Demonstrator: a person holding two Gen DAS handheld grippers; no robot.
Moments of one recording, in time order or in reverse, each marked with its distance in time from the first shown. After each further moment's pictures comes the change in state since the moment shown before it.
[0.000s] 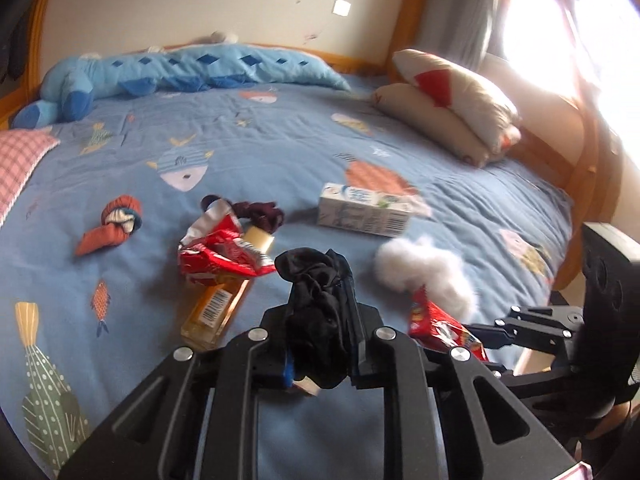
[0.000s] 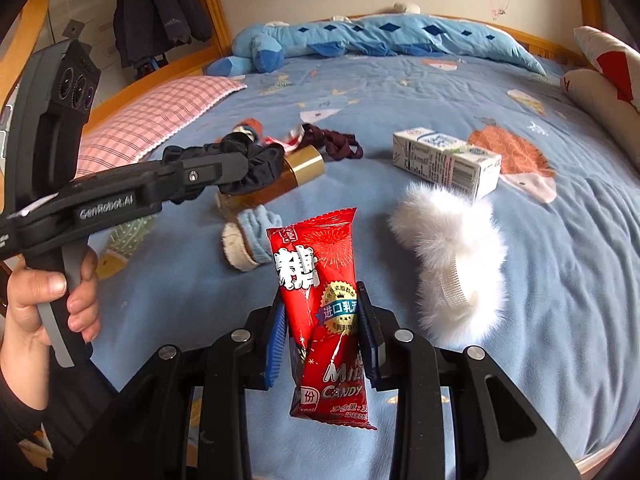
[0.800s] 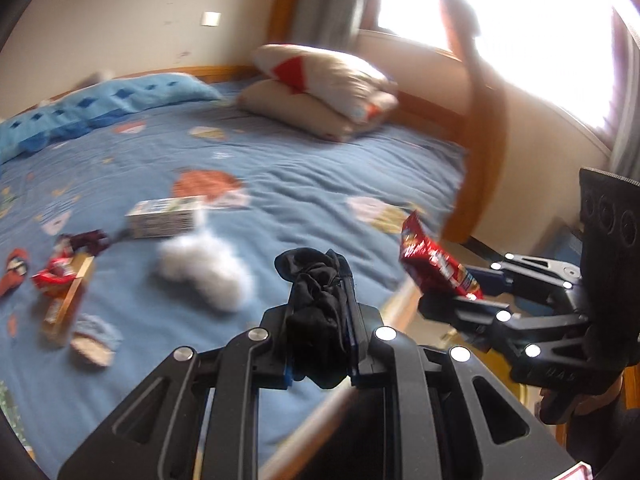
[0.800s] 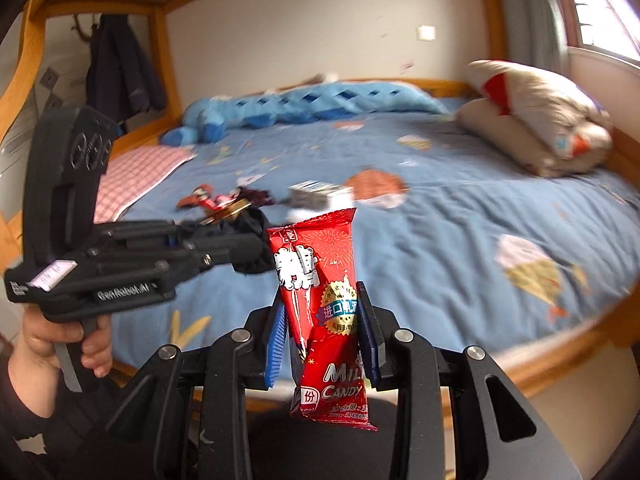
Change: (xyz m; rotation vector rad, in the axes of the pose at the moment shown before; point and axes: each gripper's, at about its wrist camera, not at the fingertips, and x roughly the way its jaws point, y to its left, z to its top) left arm -0.040 -0.181 -0.037 0.238 0.008 -0.302; right arm -0.186 -0.026 -0.093 0.115 -0.253 -0.231
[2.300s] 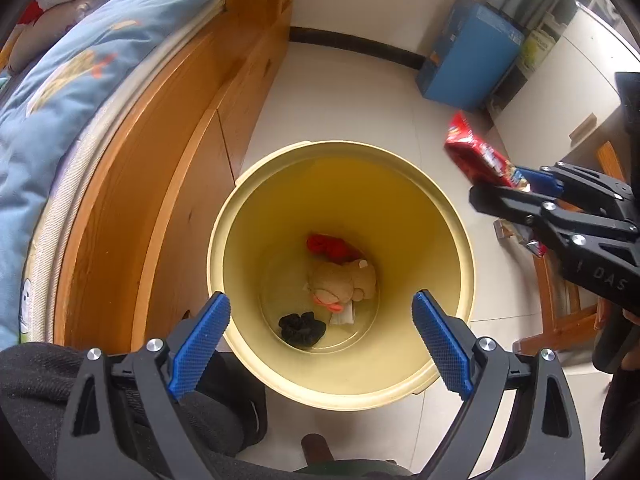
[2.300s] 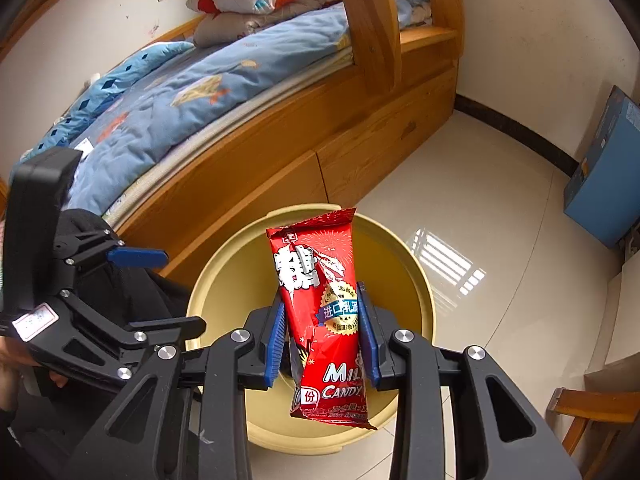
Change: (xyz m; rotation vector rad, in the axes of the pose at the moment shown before) left arm 0.197 -0.270 -0.121 0.441 0.613 -0.273; right arm -0.158 -0.175 -0.241 0.583 0.222 -0.497
